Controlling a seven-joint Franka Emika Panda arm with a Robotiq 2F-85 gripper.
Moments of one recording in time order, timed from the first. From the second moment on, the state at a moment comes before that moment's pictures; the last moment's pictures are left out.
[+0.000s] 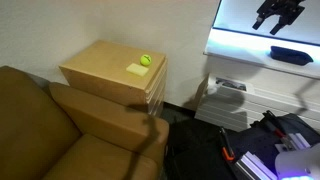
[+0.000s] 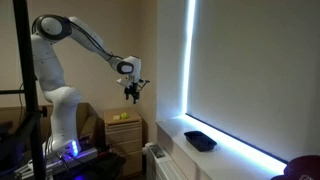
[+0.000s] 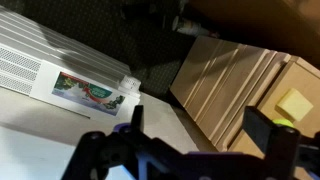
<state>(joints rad) -0.05 -0.34 -0.34 -2.52 0.13 2.22 -0.30</state>
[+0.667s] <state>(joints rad) -0.33 -0.16 -0.40 -2.54 -0.30 2.63 -0.24</state>
